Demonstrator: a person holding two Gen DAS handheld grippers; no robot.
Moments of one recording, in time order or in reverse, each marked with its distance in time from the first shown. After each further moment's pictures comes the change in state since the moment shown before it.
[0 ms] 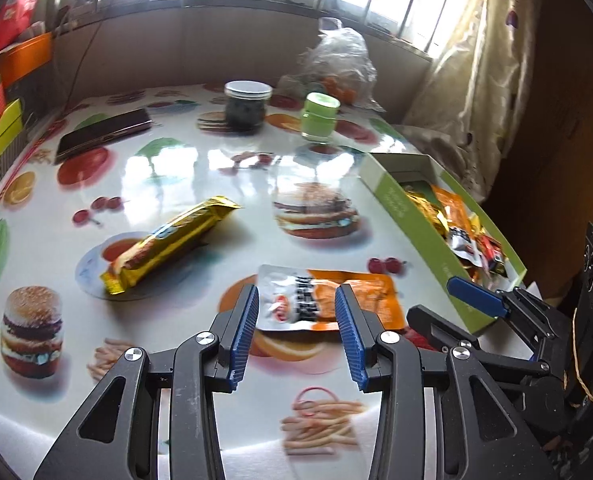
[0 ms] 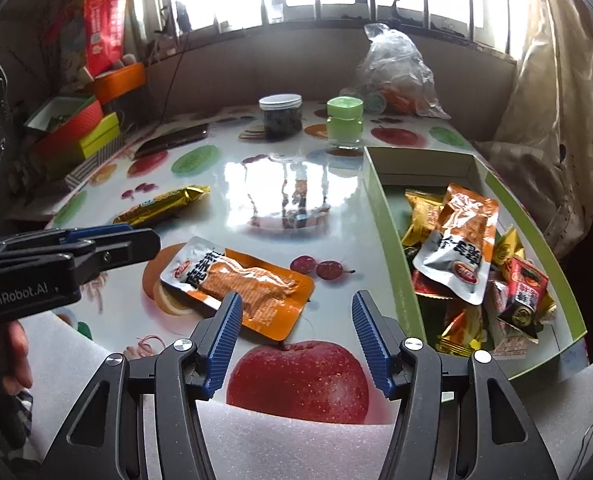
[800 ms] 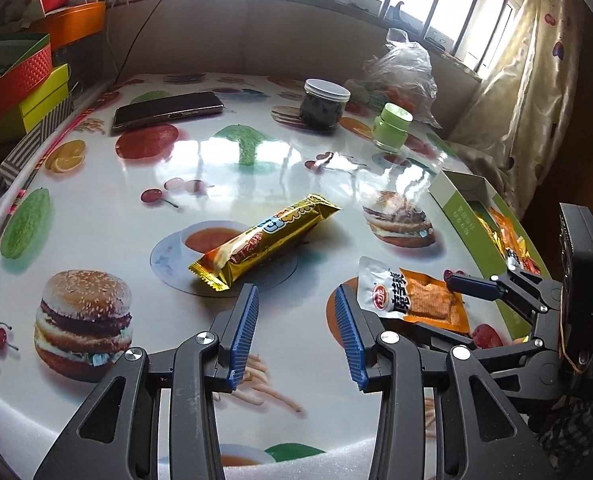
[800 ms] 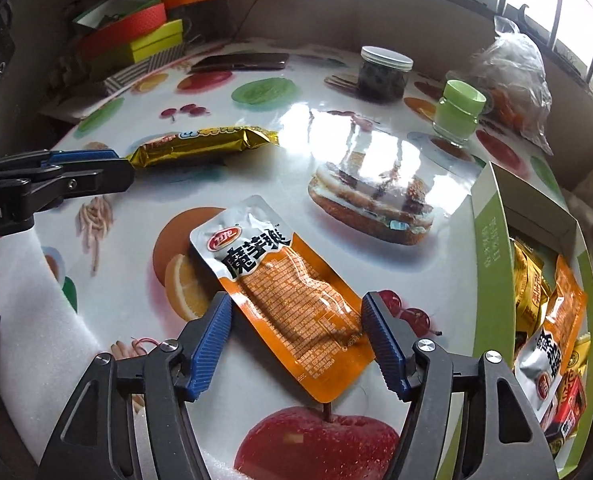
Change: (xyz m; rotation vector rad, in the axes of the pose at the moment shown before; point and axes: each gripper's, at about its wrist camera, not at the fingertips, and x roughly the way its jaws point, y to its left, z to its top) left arm -0.004 0.066 0.000 -0.099 0.004 0.081; right arm 0.067 0.039 0.028 -0.306 0.214 0.134
